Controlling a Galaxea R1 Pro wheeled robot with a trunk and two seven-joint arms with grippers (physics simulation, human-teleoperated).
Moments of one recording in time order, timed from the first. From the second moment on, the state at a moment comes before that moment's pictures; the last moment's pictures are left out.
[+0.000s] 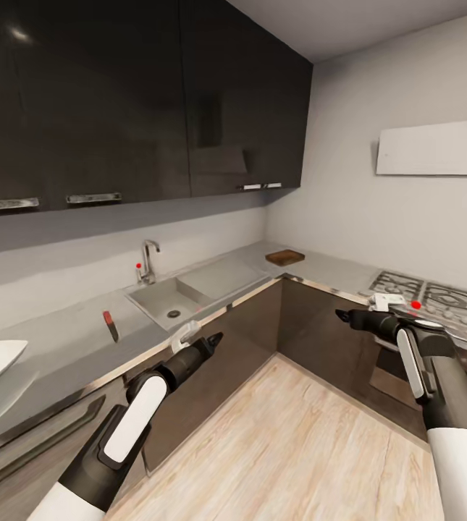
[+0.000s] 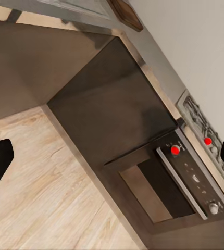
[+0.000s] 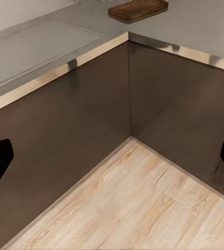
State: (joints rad) left arm -0.50 -0.01 -0.37 -1.35 1.06 0.37 0.35; right arm -0.69 -0.19 -0.18 -1.30 -0.03 0.77 0.30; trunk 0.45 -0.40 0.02
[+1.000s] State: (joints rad) left arm -0.50 -0.01 -0.37 -1.34 1.05 0.37 0.35; right arm -0.69 -0.18 -0.18 -1.30 -0.02 0.79 0.29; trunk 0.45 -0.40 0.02
